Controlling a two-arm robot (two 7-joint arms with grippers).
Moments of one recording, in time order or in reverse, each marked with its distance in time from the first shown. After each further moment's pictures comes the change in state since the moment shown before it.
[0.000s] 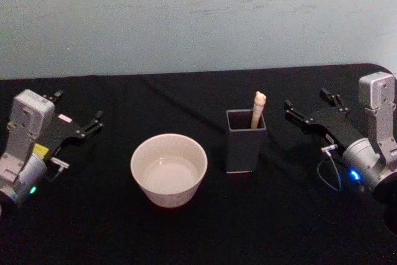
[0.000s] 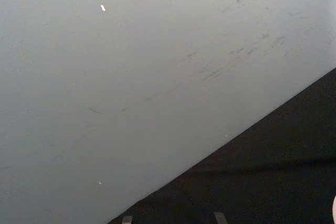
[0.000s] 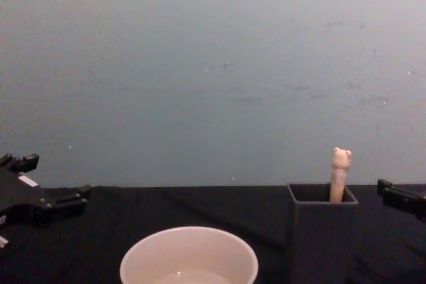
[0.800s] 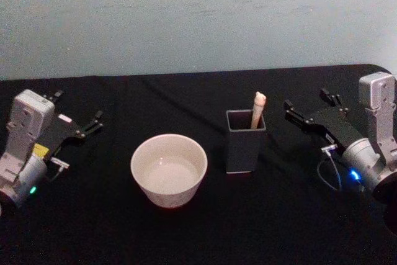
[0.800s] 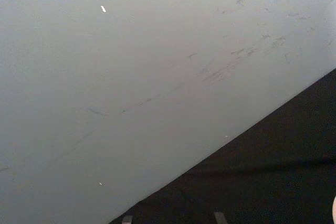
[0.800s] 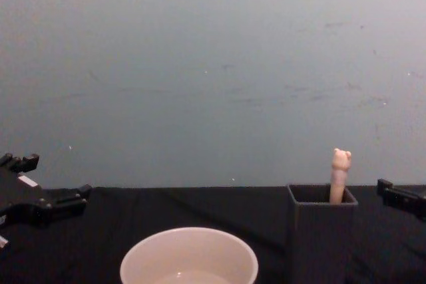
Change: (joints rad) left arm 0.000 0.000 0.000 0.000 0.000 0.000 0.000; right arm 0.000 0.000 0.000 0.000 0.000 0.000 0.000
